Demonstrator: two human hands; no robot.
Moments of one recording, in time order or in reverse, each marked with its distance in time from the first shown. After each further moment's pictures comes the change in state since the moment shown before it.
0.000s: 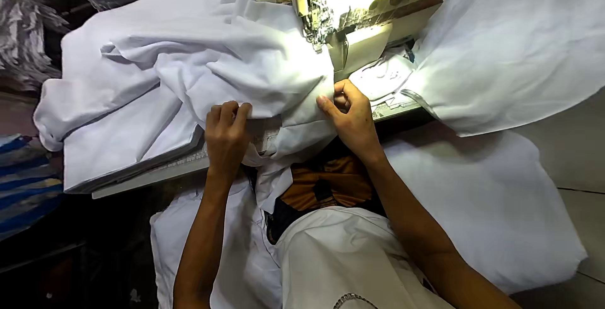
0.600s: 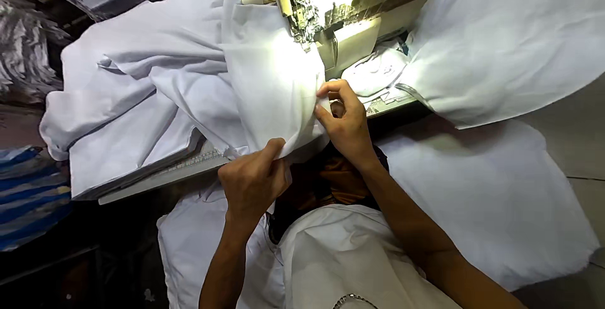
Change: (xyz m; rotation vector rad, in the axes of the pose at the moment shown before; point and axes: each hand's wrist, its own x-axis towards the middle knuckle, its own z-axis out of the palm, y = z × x) left_hand -0.006 0.099 -0.064 -0.150 -0.020 -0.075; right_hand -0.012 -0.001 0.004 0.119 0.071 -0.088
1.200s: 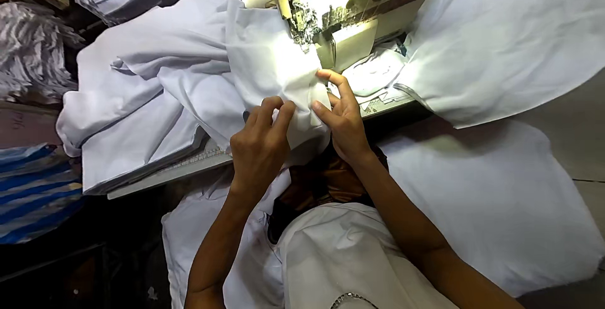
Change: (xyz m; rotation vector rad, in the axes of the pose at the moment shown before) left_hand 0.052 0.013 0.006 0.100 0.003 0.147; right_hand 0.000 -0.004 0.001 0.549 -0.142 0.098
